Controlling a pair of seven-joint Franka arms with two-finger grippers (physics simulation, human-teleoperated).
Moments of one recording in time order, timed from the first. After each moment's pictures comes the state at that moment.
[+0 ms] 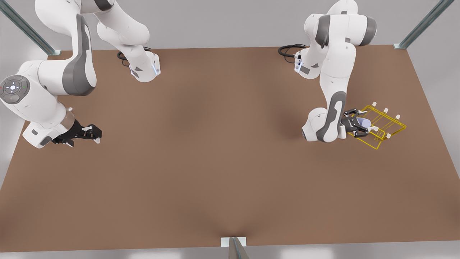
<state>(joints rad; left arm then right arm) -0.39 0.57 0.16 -2.18 1.23 1.38 -2.85 -0.16 0.17 0.21 -1.50 -0.10 1.71 -0.10</state>
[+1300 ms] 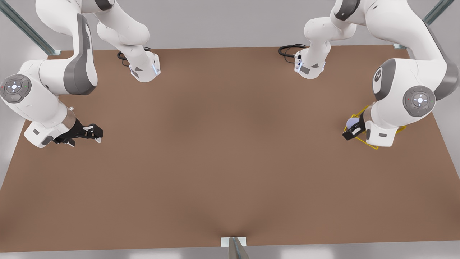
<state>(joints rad) 0.03 0.35 -0.22 -1.18 0.14 1.30 -0.71 -0.16 0.16 0.21 -1.50 -0.09 1.71 -0.10</state>
